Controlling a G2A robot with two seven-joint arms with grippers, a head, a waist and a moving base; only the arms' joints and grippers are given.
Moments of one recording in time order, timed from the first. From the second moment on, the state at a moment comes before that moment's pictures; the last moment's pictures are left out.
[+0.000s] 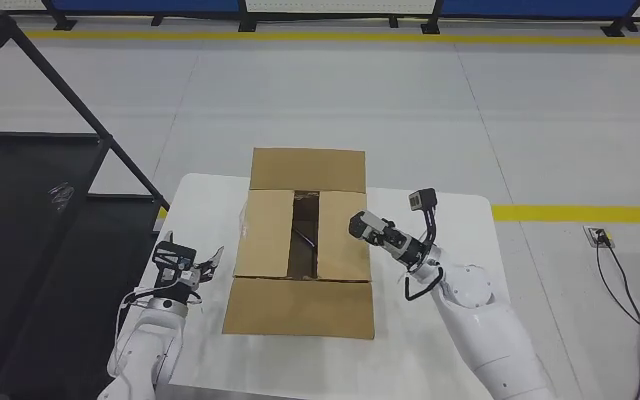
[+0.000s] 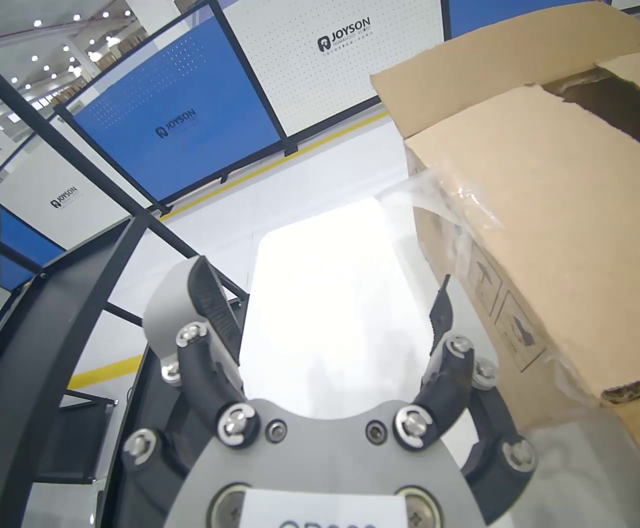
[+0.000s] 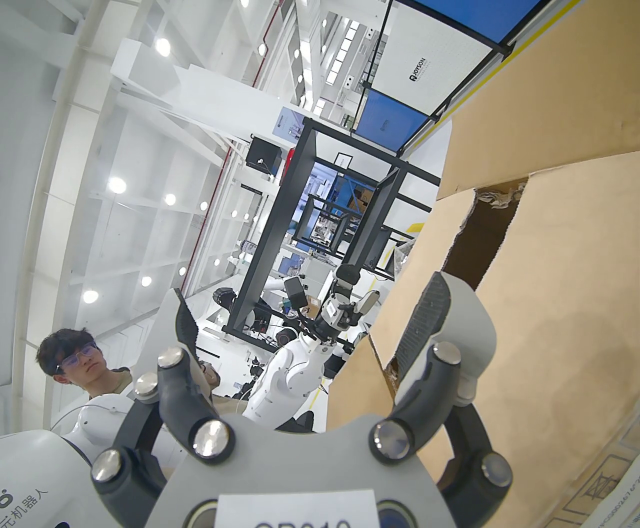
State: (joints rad) left arm 1.27 -1.18 -1.52 -1.56 1.59 -0.04 0.06; right arm -0.76 -1.34 1.20 -1.11 0.29 -0.60 0.76
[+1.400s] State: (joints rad) left arm 0.66 -1.26 -1.25 -0.75 1.66 0.02 0.23; right arm -0.96 -1.28 1.36 -1.26 0.31 -0.65 0.77
